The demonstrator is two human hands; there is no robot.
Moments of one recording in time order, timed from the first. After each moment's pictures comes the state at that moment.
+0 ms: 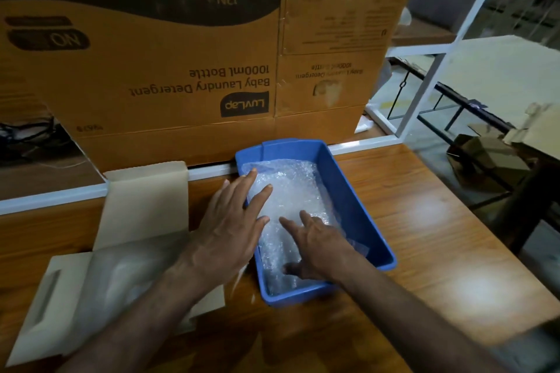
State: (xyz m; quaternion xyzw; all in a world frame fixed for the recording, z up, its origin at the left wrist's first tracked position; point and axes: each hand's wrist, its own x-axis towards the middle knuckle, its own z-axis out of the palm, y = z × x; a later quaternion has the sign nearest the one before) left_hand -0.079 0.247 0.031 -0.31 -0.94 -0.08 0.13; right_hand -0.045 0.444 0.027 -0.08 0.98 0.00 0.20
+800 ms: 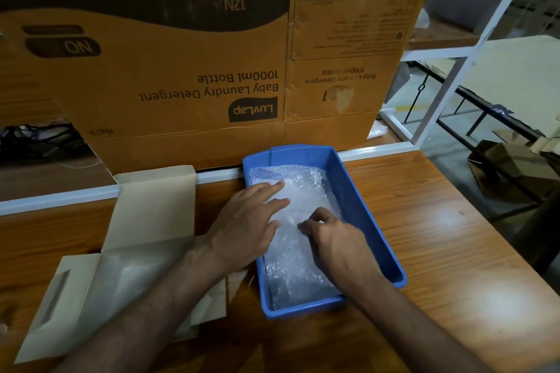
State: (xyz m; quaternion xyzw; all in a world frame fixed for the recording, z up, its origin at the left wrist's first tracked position) left_hand -0.106 0.267 0.037 -0.35 -0.92 -0.15 0.06; right_hand -0.048 0.468 0.015 -0.08 0.99 -0.07 -0.08
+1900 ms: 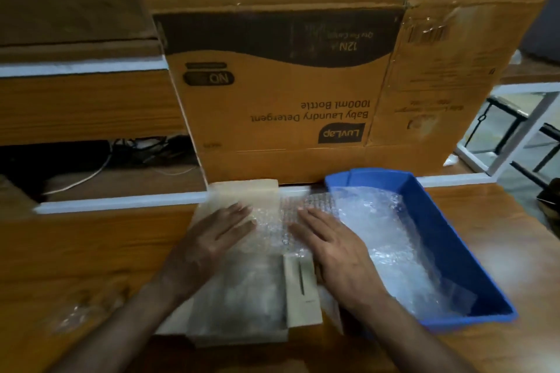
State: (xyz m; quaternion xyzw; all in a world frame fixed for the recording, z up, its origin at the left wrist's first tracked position) left_hand -0.075 0.040 0.046 -0.35 -0.91 -0.06 0.23; right_hand -0.055 0.326 0.038 -0.26 0.93 -0.13 -0.23
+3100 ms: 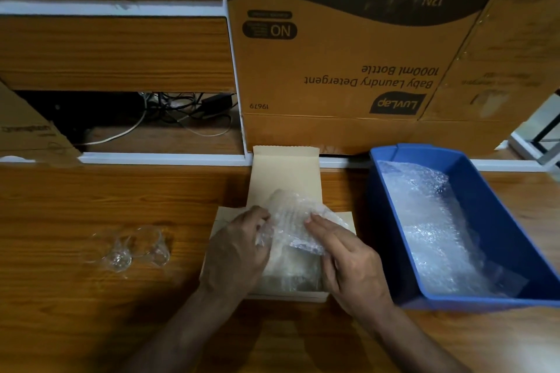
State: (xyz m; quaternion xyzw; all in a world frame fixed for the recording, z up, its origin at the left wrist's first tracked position) left_hand -0.001 0.042 0.029 -0.05 -0.95 -0.27 0.16; right_hand -0.004 0.258 0.002 -0.28 0.89 -0.31 -0.19
